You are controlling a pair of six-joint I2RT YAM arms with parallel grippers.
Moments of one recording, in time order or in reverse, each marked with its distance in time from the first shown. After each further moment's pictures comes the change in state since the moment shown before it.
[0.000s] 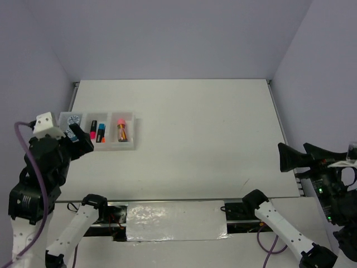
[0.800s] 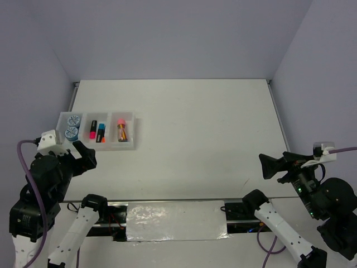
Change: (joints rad) left arm 0.002 -0.212 -0.126 -0.095 0.104 -0.032; right arm 0.000 -0.122 -0.215 -0.082 -0.098 0.013
